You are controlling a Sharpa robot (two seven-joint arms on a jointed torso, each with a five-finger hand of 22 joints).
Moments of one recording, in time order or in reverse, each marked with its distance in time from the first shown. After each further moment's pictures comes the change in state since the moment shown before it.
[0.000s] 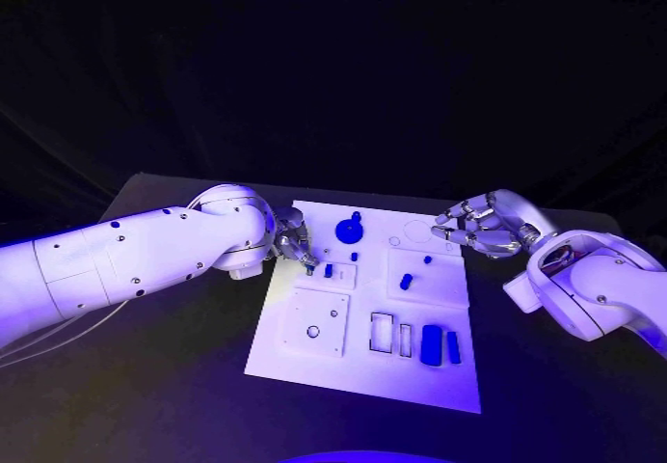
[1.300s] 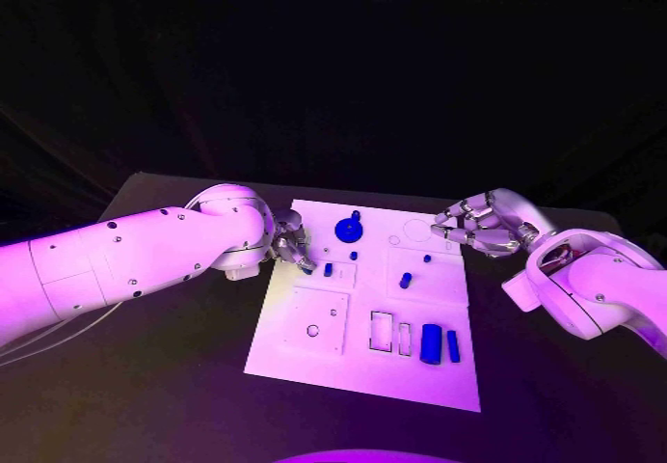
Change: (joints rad) left arm -0.001 -0.007 0.001 0.012 -0.014 0.043 -0.017; left_hand -0.011 -0.022 0.021 -0.021 -0.004 0.004 -0.003 0.007 0.006 0.007 -0.007 0.006 0.003 0.000 0.000 0.000 0.000 0.000 0.000 0.000 0.000 0.003; right arm -0.001 0.002 0.000 -0.001 0.003 0.000 0.001; right_hand -0.005 0.005 0.000 0.000 0.004 0.000 0.000 0.000 0.001 0.000 0.000 0.000 0.000 0.000 0.000 0.000 0.000 0.000 0.000 0.000 0.000 0.000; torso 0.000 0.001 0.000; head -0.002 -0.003
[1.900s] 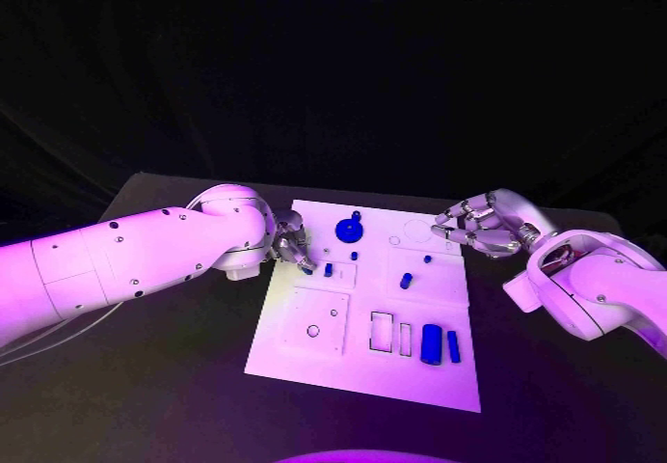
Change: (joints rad) left arm 0.000 0.002 0.000 -0.001 -0.002 0.003 -0.007; left_hand -0.042 -0.001 0.035 -0.018 -0.005 0.000 0.000 0.019 0.010 0.002 -0.002 0.000 -0.006 0.000 0.000 0.000 0.000 0.000 0.000 0.000 0.000 0.000; right arm 0.000 -0.001 0.000 0.000 0.001 0.000 0.000; right_hand 0.000 0.000 0.000 0.000 0.000 0.000 0.000 0.000 0.000 0.000 0.000 0.000 0.000 0.000 0.000 0.000 0.001 0.000 0.000 0.000 0.000 0.001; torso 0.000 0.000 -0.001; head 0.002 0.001
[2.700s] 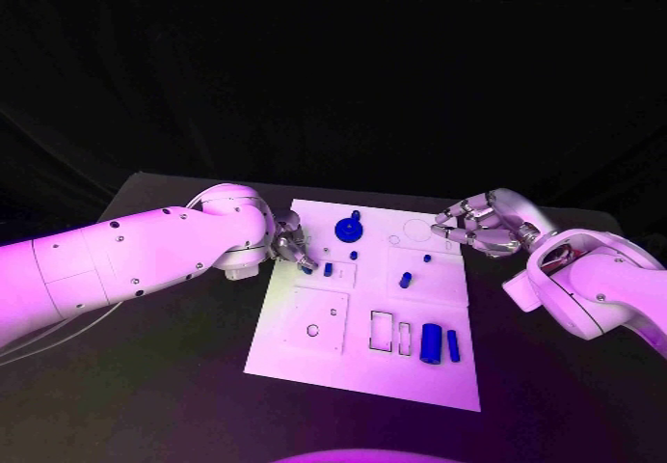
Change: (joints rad) left arm 0.000 0.004 0.000 -0.005 0.002 -0.001 -0.035; left_hand -0.071 -0.015 -0.094 0.039 0.002 0.030 -0.031 0.013 0.011 0.010 -0.010 0.010 0.008 0.000 -0.007 0.000 0.000 0.000 0.000 0.000 0.000 0.003; right arm 0.000 -0.001 0.000 0.001 0.001 0.000 0.000; right_hand 0.000 0.000 0.000 0.000 0.000 0.000 0.000 0.000 0.000 0.000 0.000 0.000 0.000 0.000 0.000 0.000 0.000 0.000 0.000 0.000 0.000 0.000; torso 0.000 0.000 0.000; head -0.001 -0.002
